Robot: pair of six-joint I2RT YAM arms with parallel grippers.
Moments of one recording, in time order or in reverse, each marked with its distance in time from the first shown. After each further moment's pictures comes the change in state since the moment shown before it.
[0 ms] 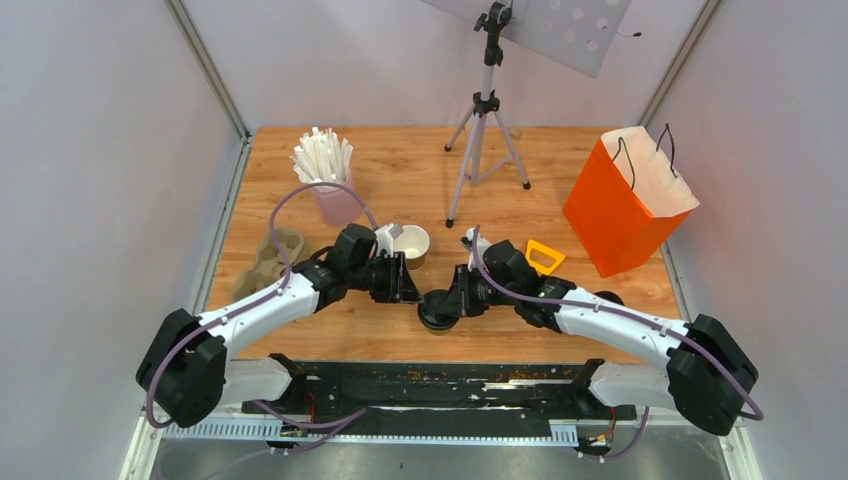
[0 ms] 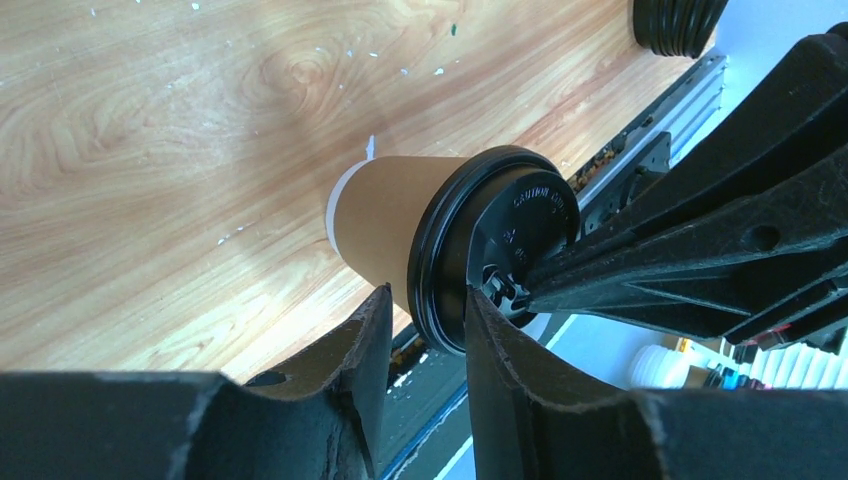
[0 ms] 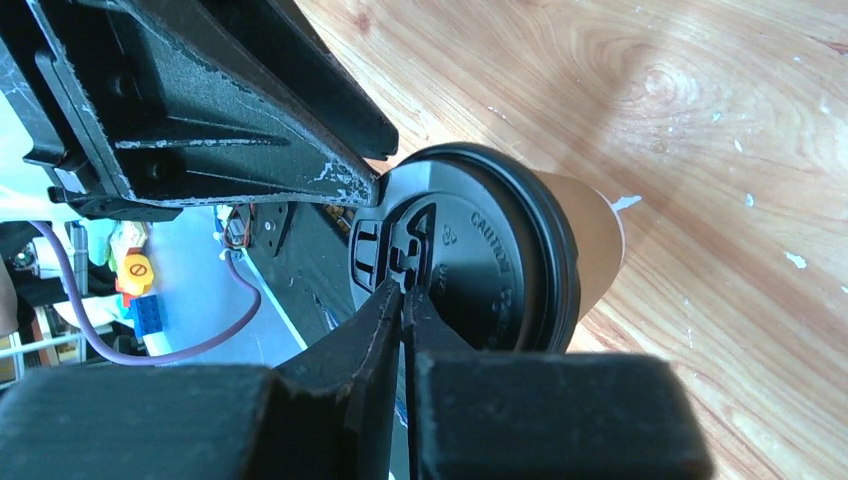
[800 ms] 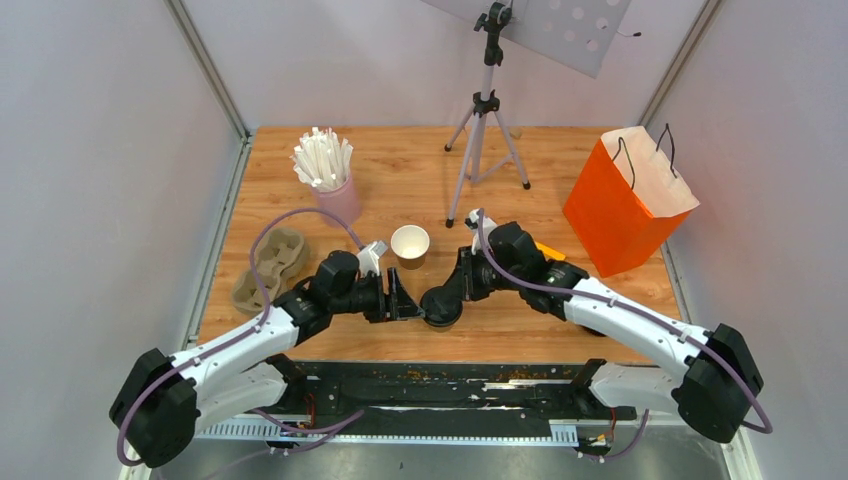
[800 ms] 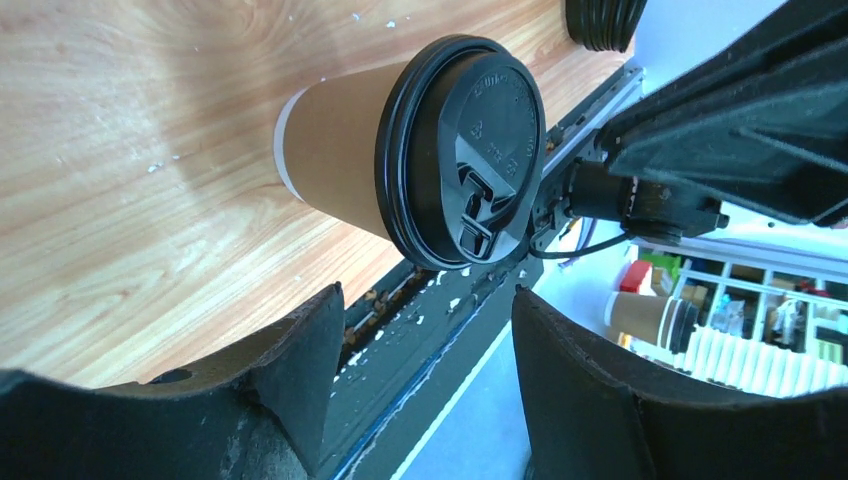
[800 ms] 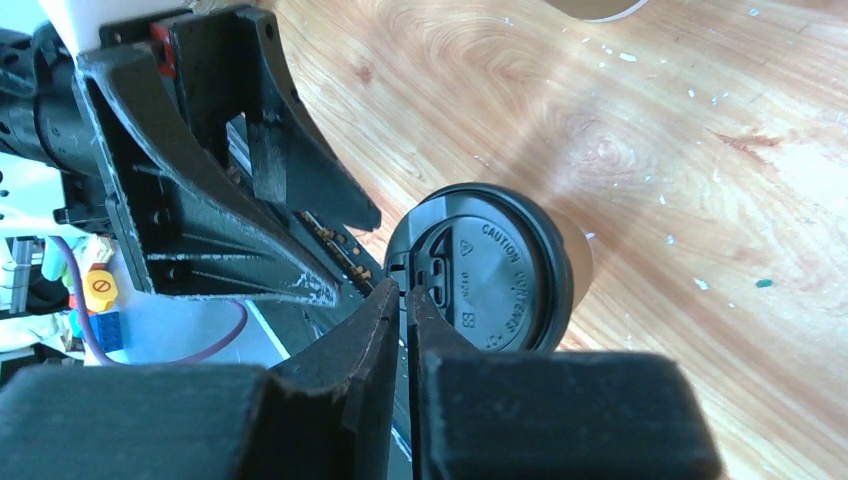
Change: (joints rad) left arm -0.039 -0.242 -0.193 0.115 -0.001 -0.154; right arm -0.033 -0.064 0.141 -0.185 0.056 -0.099
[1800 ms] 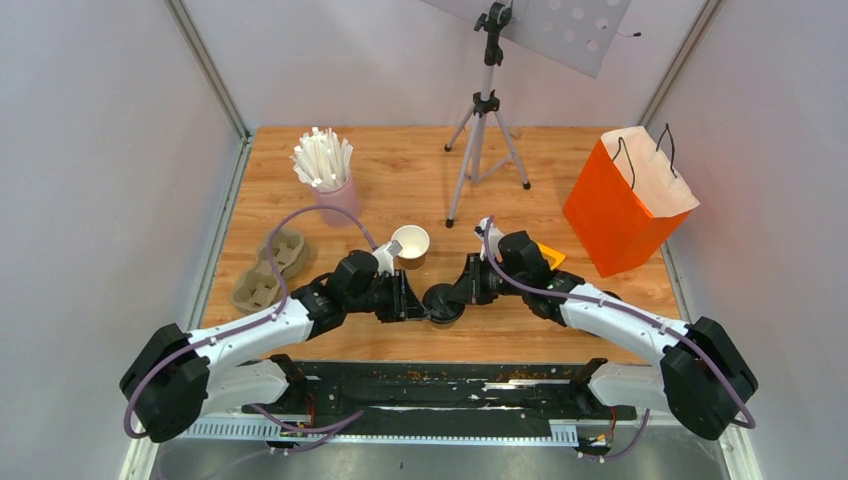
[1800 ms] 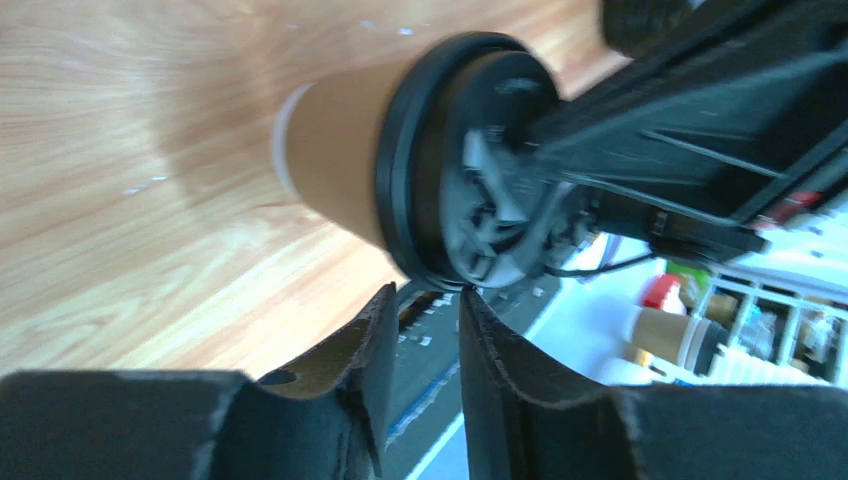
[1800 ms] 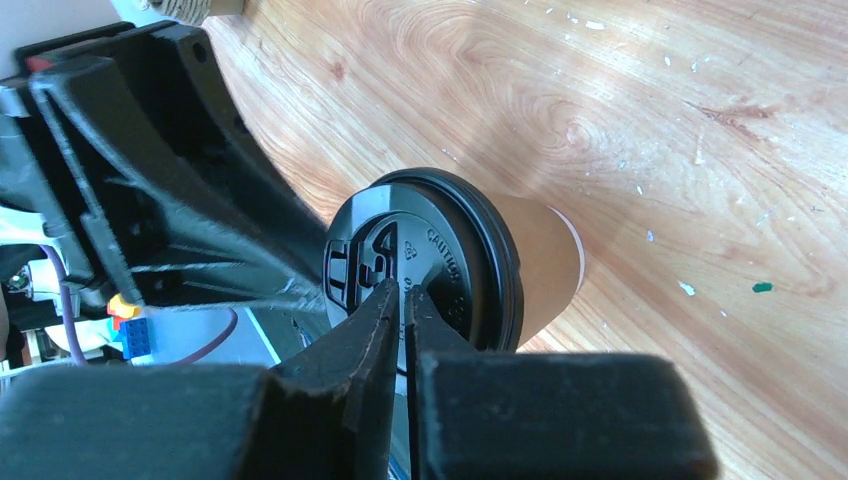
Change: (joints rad) left arm -0.104 0.130 0.029 0.062 -0.106 -0.077; right arm -0.098 0.060 -0.167 0.224 -0.123 0.025
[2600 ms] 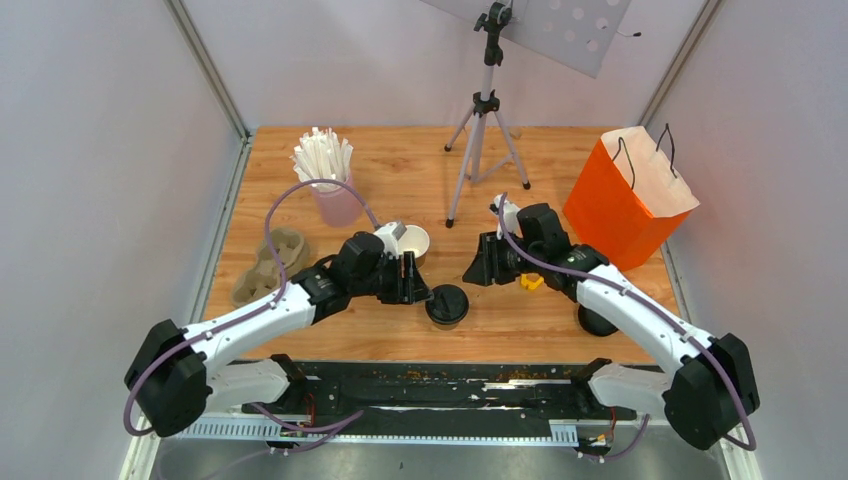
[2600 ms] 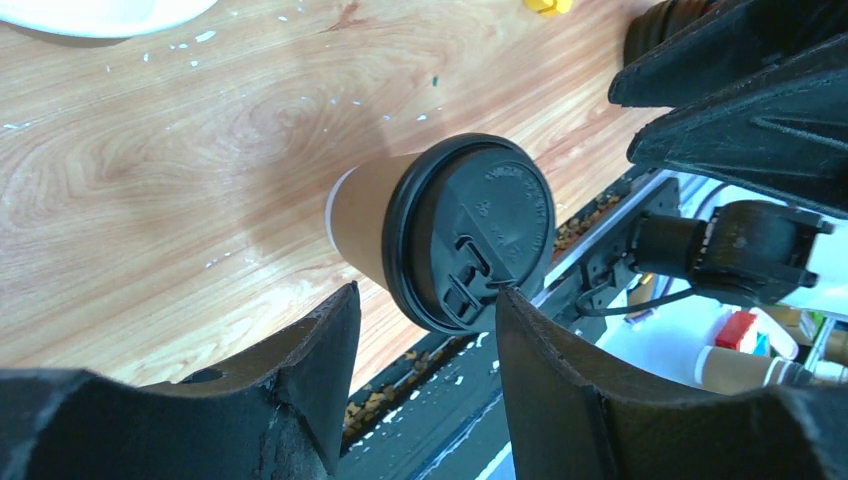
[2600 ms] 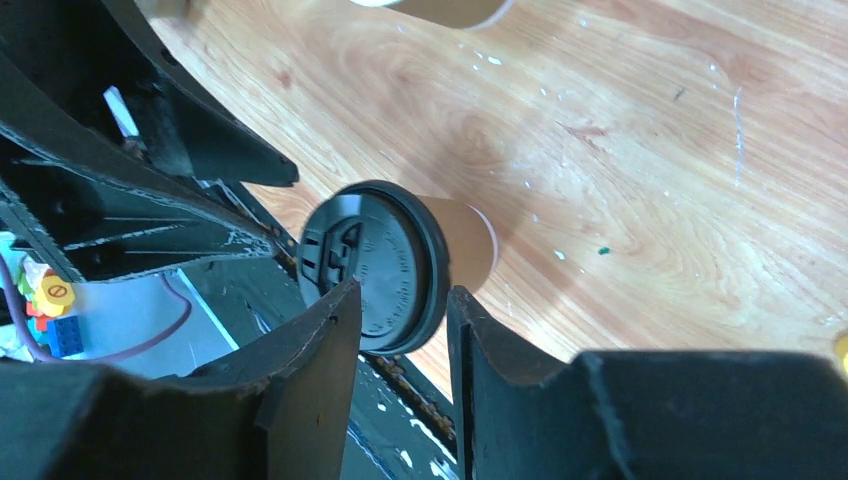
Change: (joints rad) left arm 0.002 0.014 0.180 -0.160 -0.120 0.175; right arm -0.131 -0.064 0.219 -0.366 -0.016 -0.216
